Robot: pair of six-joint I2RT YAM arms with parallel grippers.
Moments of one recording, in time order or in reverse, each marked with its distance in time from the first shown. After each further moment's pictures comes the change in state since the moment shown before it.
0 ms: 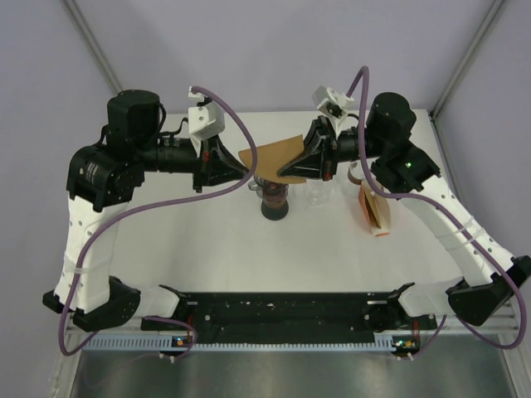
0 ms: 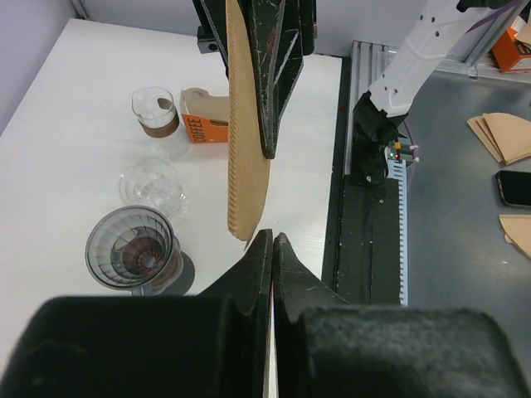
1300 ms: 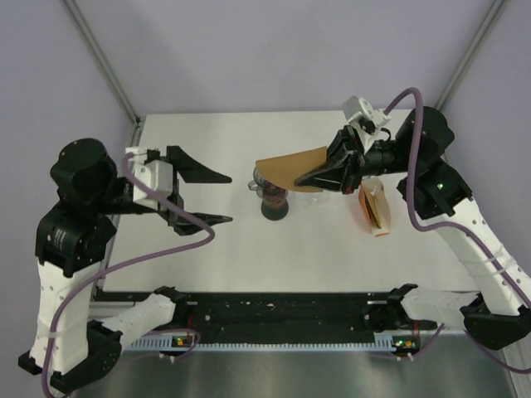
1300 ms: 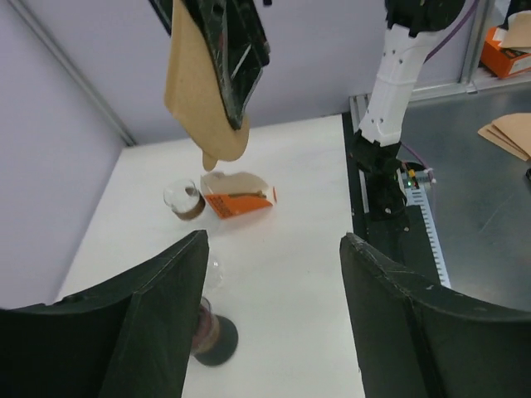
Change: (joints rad) left arm 0.057 -0.300 -0.305 0.252 0.141 0.078; right arm 0.000 -0.158 -0.047 -0.037 0.032 -0.024
